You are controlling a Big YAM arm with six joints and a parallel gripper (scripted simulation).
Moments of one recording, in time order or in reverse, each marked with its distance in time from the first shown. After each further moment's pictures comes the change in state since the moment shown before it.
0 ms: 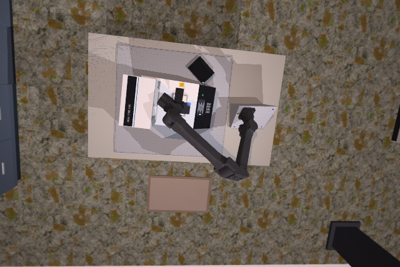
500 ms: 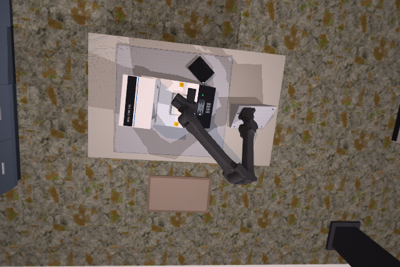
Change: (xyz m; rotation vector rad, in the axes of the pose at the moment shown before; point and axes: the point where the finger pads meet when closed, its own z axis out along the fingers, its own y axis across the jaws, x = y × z) arm -0.007 -0.049 0.017 -0.112 0.016 0.023
